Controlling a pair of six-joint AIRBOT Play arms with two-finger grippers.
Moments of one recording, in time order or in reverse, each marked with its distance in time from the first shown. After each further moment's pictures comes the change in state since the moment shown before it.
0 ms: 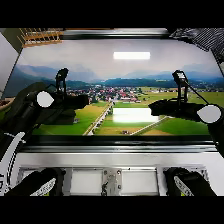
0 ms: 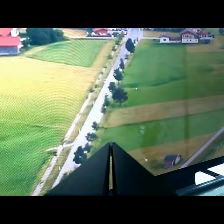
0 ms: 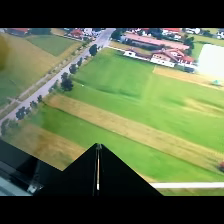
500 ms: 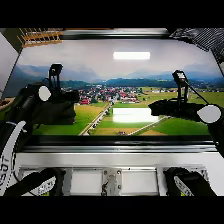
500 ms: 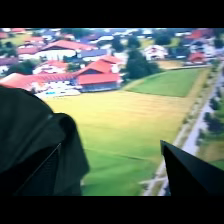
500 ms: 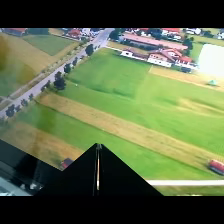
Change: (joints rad) left arm 0.100 -0.127 0.082 0.327 0.015 0.047; right arm 0.000 0.000 0.000 0.000 0.000 0.000
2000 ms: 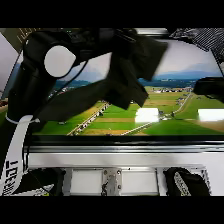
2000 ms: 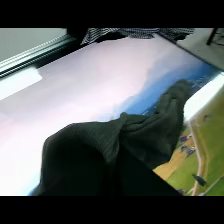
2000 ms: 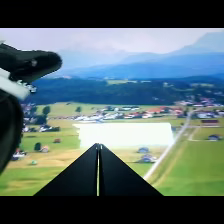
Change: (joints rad) left arm -0.558 -0.155 0.857 0.014 0.081 0.095; right arm -0.312 0.102 0.245 -0.407 -0.048 0.158
